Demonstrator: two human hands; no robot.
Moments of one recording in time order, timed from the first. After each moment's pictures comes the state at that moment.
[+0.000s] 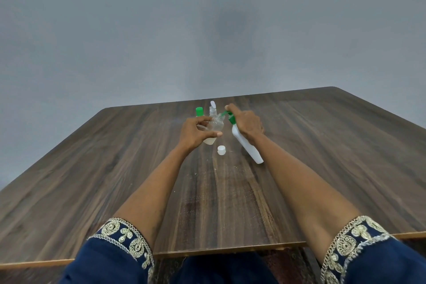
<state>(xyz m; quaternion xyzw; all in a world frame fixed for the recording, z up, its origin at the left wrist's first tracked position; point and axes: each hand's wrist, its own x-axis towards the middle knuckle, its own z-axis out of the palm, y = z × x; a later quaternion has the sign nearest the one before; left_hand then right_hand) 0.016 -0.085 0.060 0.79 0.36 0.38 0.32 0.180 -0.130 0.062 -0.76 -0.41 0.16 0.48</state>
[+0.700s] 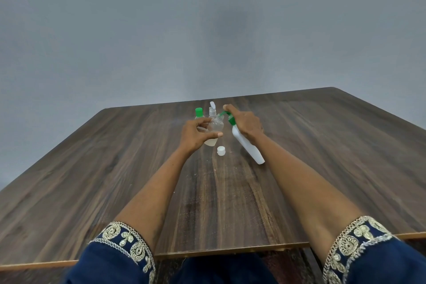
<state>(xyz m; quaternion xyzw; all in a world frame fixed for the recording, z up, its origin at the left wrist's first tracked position) 0.019 -0.085 0.054 0.78 0.37 0.39 0.33 0.182 -0.131 0.065 -0.75 -0.42 0.17 0.47</state>
